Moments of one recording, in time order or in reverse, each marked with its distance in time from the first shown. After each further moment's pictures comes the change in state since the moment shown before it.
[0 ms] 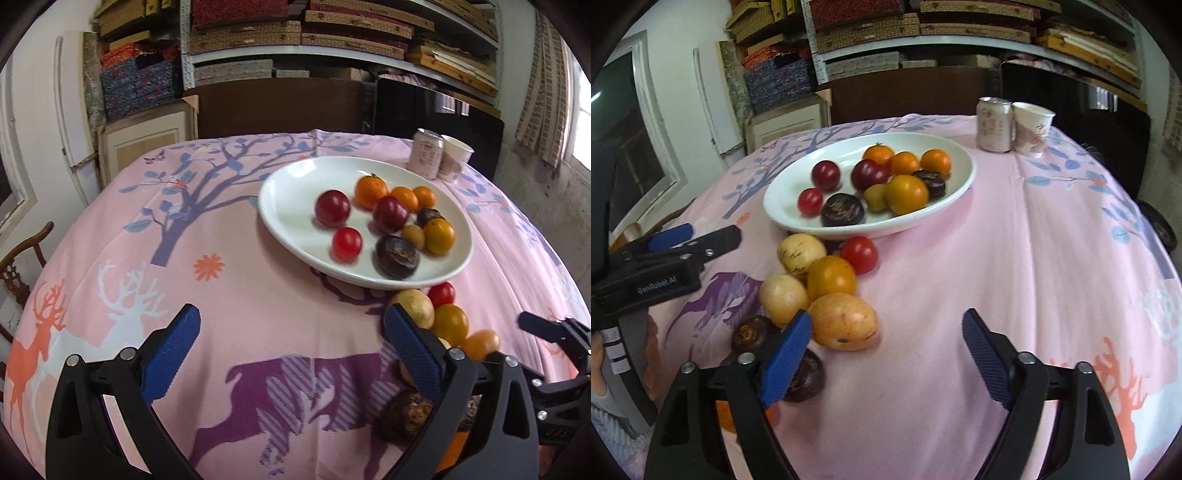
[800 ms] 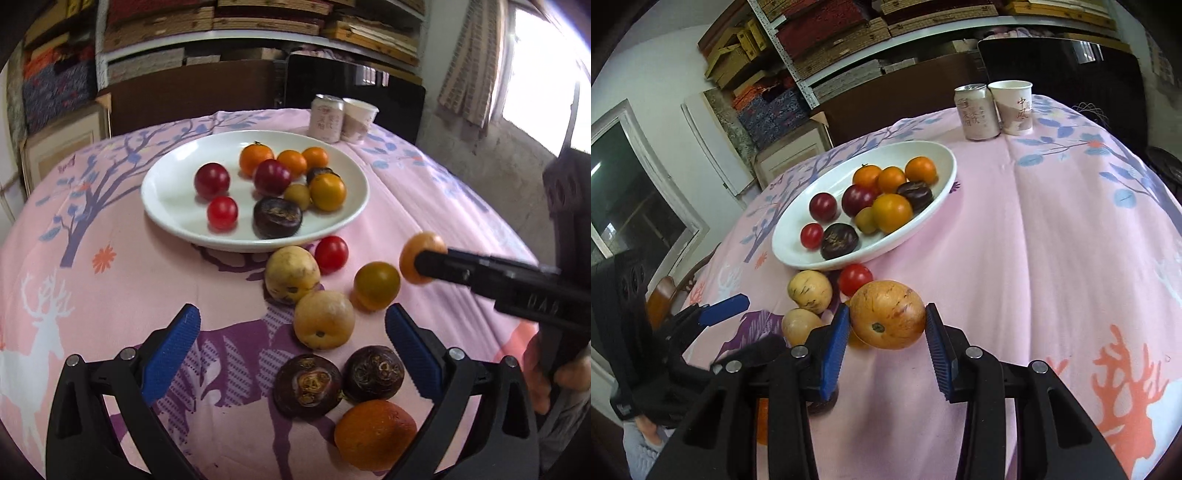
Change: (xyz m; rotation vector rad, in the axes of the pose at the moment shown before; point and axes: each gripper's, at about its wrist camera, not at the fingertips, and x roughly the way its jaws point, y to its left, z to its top) left arm 0.002 -0.056 -0.018 0.174 0.067 -0.261; right arm -0.013 -0.037 0.009 0.203 -0.037 0.123
